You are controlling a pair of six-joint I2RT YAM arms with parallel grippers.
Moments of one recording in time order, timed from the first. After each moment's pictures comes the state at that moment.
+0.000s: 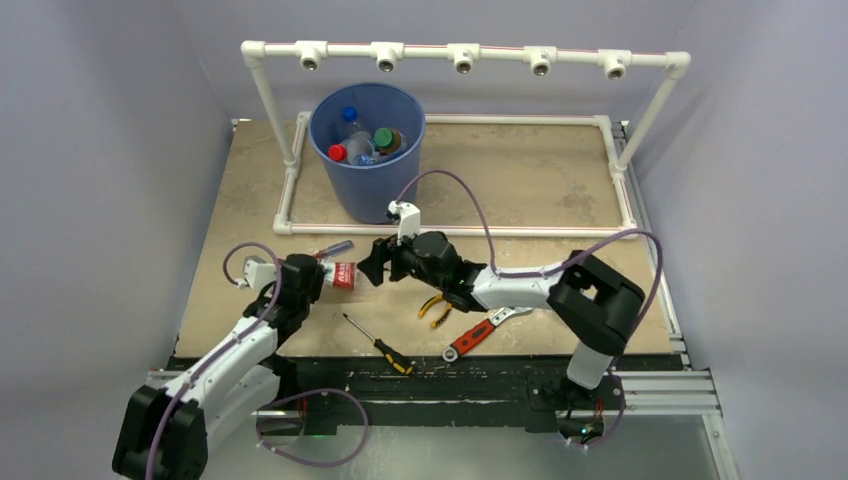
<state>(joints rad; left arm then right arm) -0.34 0.90 0.30 -0.16 -0.49 -1.52 1.00 1.77 0.90 0.59 0.07 0.50</state>
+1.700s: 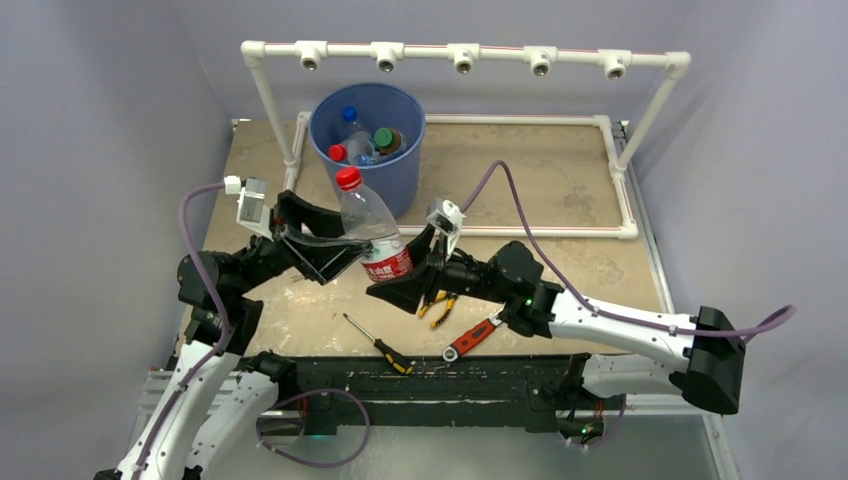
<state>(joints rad) -0.34 0.60 0.76 0.34 0.76 -0.77 1.11 1.18 0.81 0.64 -0.28 0.52</state>
